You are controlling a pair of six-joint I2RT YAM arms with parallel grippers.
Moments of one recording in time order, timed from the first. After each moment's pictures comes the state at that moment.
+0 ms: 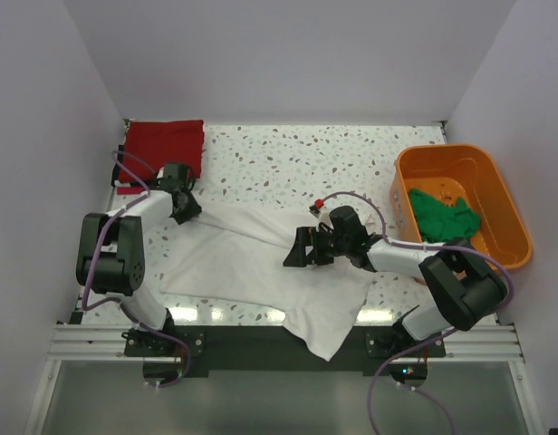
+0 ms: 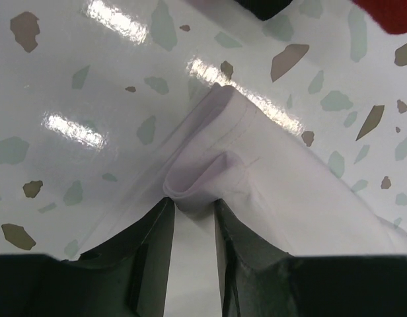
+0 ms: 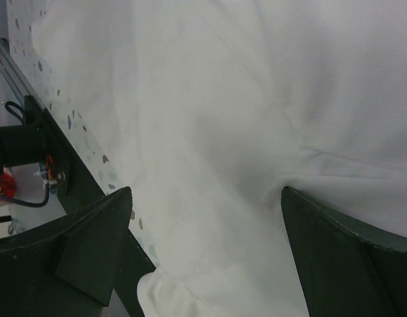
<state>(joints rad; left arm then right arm) -0.07 1.68 0.97 -0.34 -0.16 -0.62 0.60 1.50 0.58 0.19 -0.50 0.58</state>
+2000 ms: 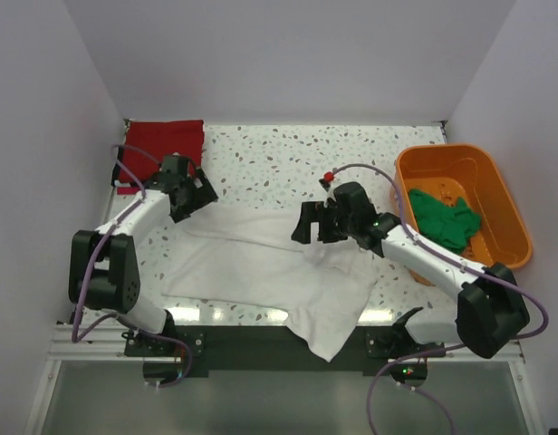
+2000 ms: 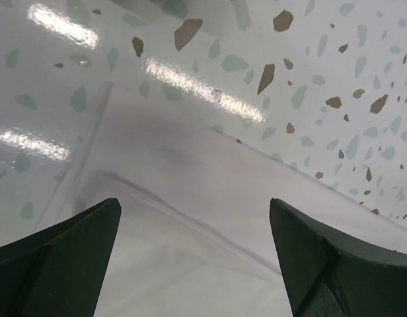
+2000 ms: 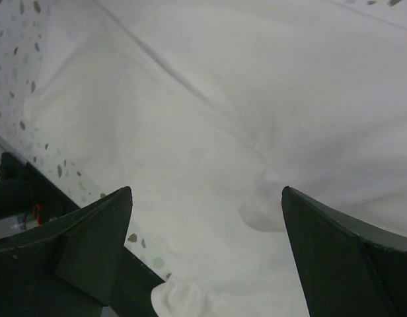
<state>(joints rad) -0.11 1.52 1.02 -0.44 -0.06 -0.65 0.60 1.30 0.82 -0.24 -0.26 0.51</state>
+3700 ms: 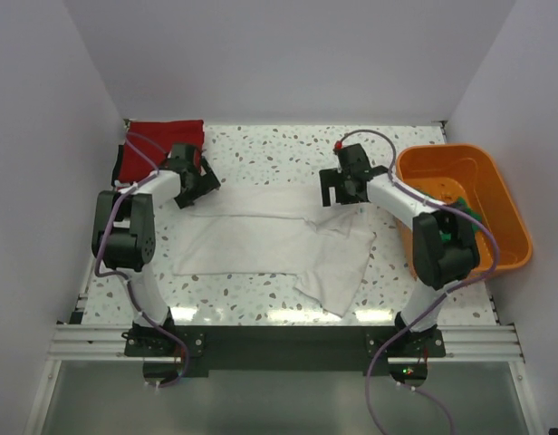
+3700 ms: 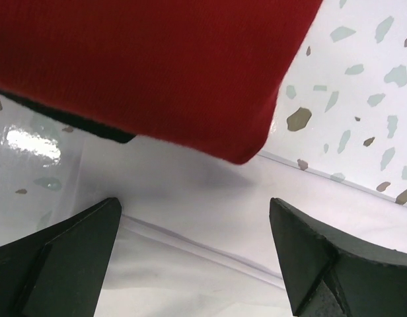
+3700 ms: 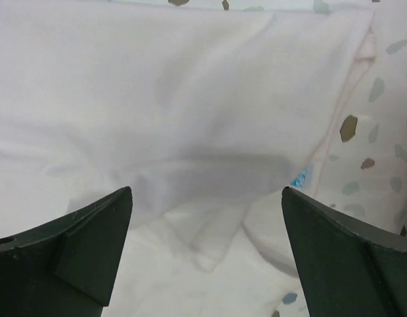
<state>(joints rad) -0.08 1.90 1.24 -0.31 -0.06 -0.63 0.36 1.81 1.28 -0.46 0.15 0.20</state>
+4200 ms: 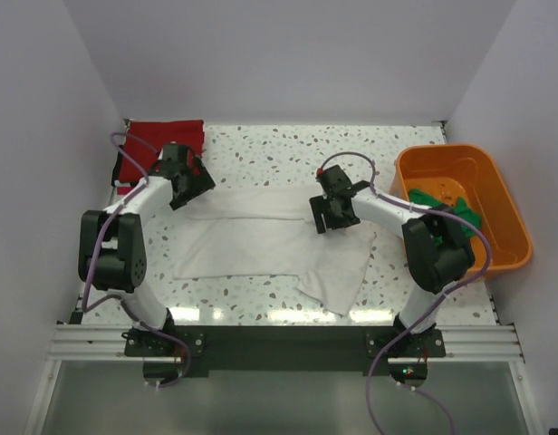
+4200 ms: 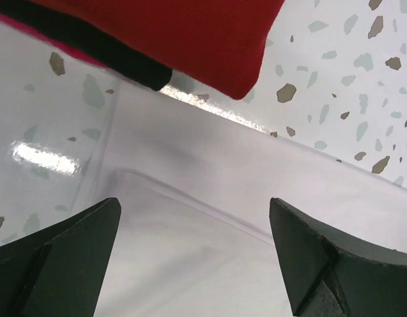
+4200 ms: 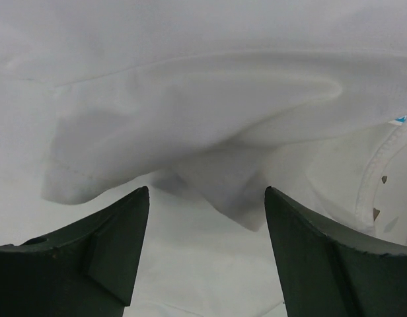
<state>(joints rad) -0.08 1.73 1.16 -0.37 -0.09 -0.62 0.50 1.76 1.15 -0.55 0.15 0.22</state>
